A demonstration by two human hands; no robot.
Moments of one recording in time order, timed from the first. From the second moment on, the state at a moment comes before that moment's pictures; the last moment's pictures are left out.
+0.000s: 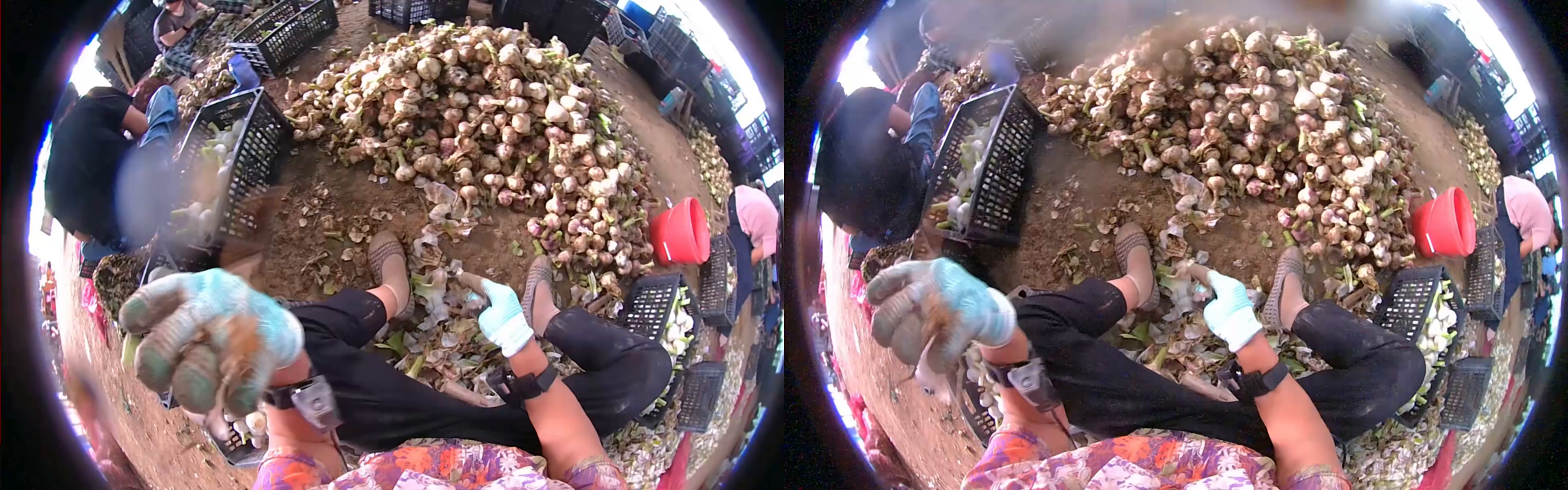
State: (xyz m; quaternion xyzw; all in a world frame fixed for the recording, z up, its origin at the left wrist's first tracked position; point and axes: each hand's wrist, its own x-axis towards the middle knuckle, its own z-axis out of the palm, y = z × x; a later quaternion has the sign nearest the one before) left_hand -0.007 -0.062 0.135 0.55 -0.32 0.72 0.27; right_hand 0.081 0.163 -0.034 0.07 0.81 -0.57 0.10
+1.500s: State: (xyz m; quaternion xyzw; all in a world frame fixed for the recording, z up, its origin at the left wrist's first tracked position) left_hand 0.022 0.024 -0.006 0.31 0.79 0.47 0.23; right_hand 0.083 0.173 -0.010 0.05 0.89 -0.45 -0.10
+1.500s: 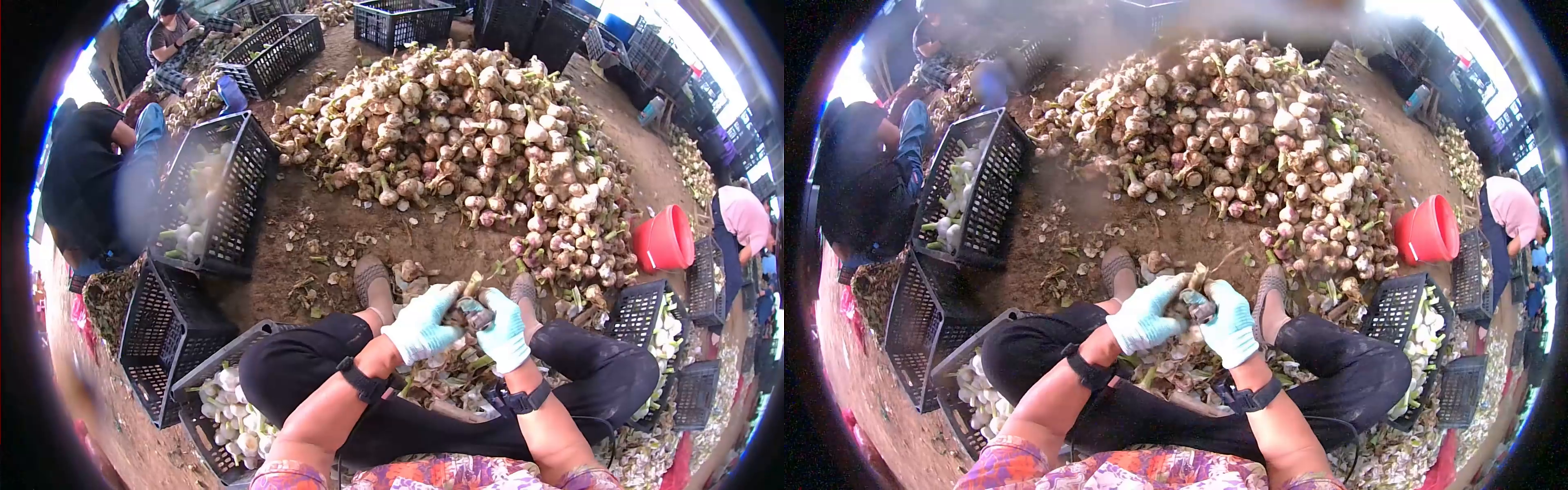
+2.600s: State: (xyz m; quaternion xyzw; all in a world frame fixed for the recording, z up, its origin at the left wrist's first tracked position) left_hand 0.004 0.017 -0.038 0.03 0.18 0.78 0.60; right_hand 0.084 0.175 -0.008 0.16 0.54 -0.83 -0.06
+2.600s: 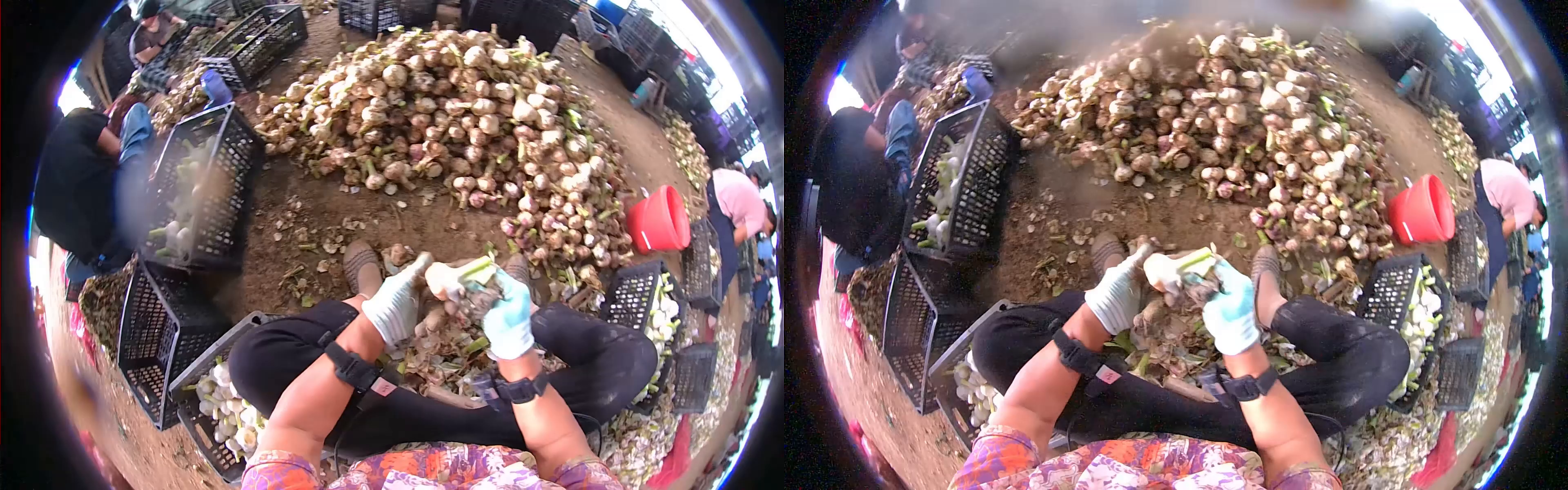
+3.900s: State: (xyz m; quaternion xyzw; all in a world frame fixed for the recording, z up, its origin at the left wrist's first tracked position) left_hand 0.004 0.008 0.000 0.06 0.39 0.86 0.32; right_hand 0.098 0.184 -0.017 0.09 0.87 -0.48 -0.02
